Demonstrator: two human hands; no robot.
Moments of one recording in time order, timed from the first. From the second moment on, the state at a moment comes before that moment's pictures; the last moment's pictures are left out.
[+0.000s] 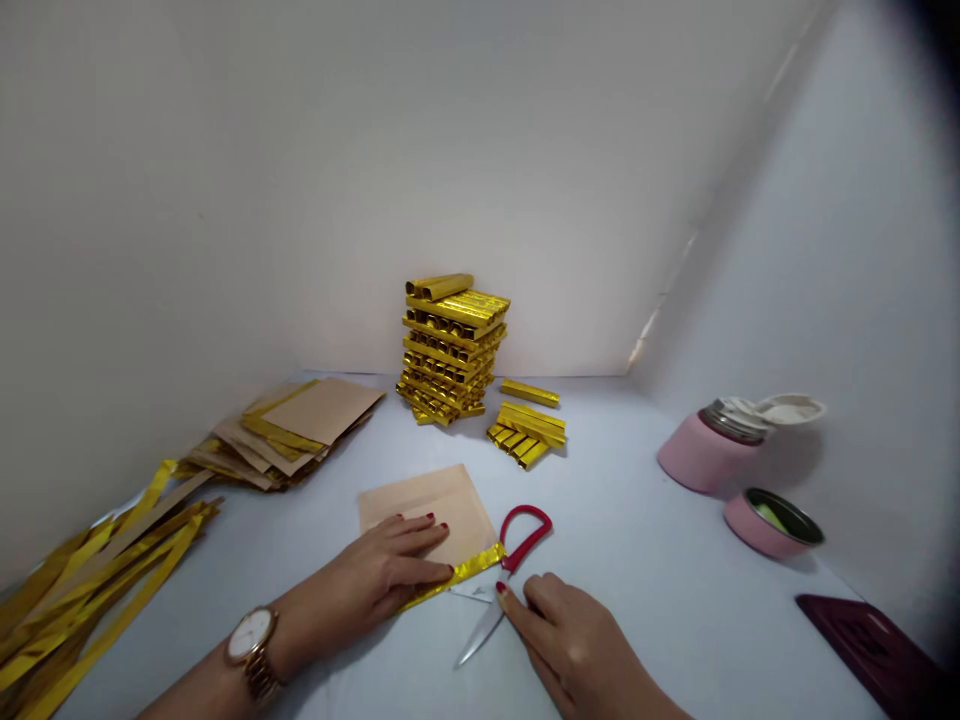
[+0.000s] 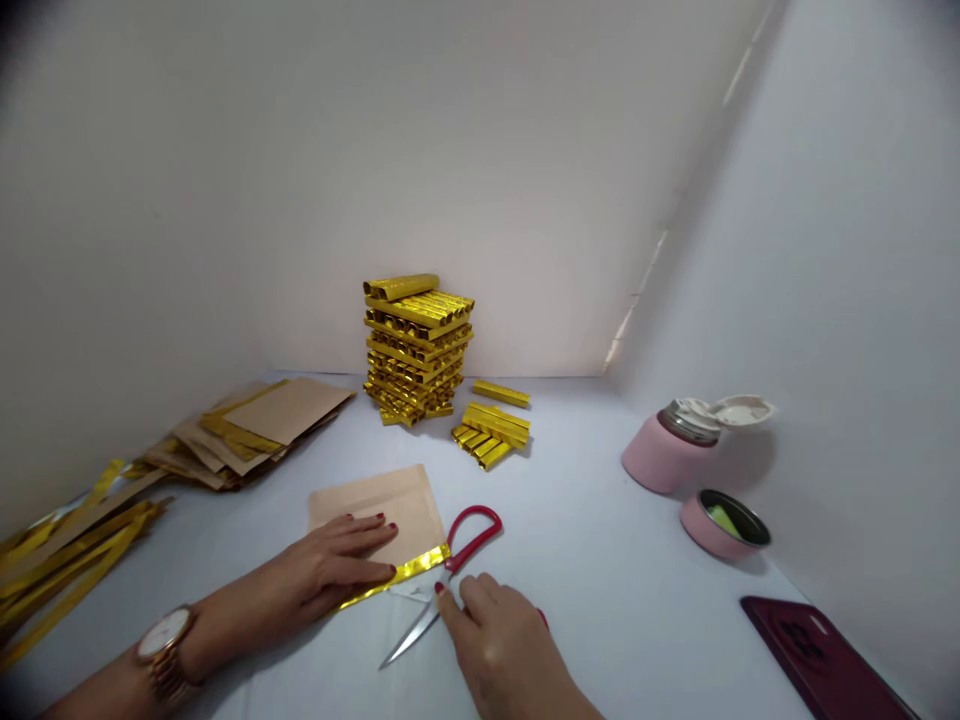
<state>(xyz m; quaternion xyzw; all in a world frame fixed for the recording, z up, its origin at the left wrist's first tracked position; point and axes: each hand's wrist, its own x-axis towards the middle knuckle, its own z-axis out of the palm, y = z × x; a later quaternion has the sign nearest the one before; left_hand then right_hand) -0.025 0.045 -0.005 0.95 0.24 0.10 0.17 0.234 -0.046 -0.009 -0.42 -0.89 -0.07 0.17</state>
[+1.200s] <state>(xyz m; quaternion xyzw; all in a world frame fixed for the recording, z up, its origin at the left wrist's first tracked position) -0.030 0.042 -0.010 0.94 0.26 0.10 0.17 0.219 -0.046 -0.010 -0.39 -0.90 -0.07 0.16</state>
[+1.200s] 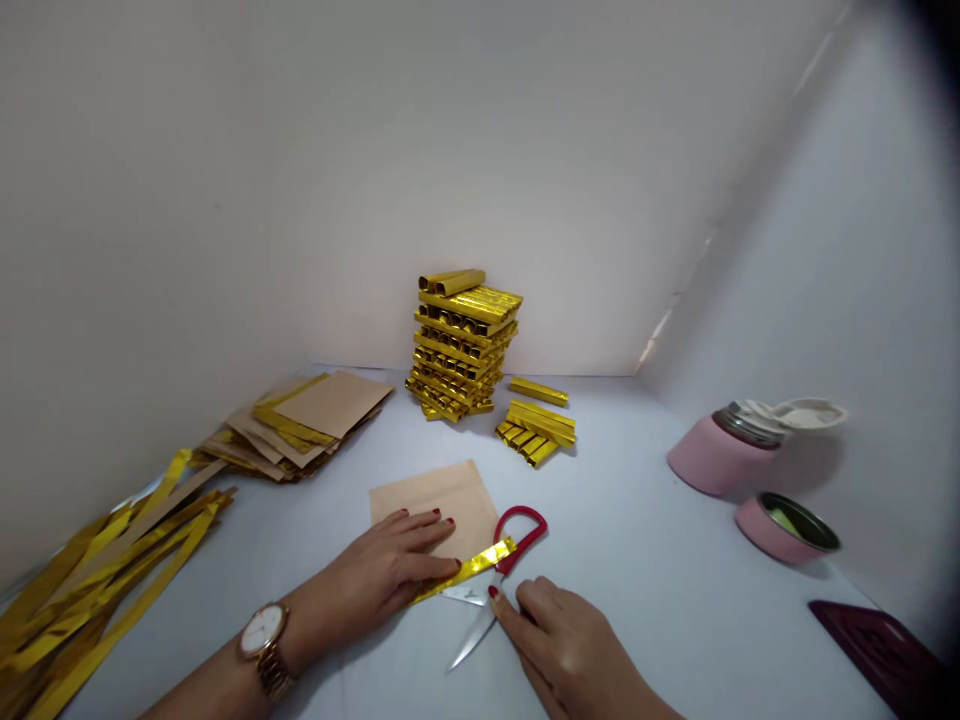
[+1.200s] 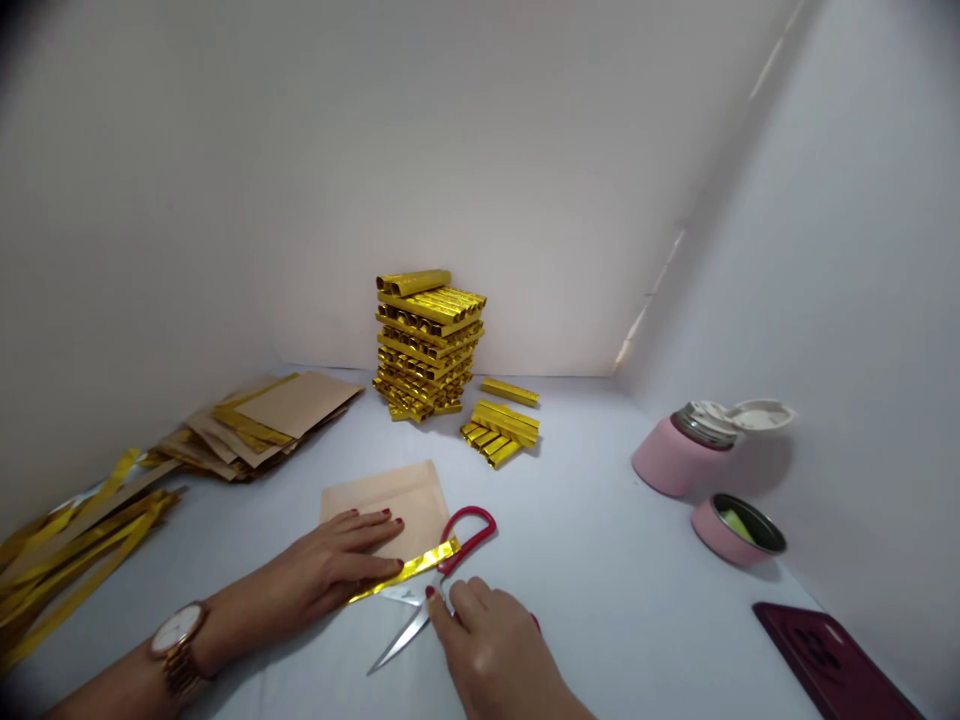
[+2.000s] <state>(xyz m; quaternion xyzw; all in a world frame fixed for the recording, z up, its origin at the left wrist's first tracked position) -0.045 0.040 -0.010 0.94 0.26 0.12 0.18 0.209 -0.048 -0.013 -0.39 -0.90 -0.07 0.15</state>
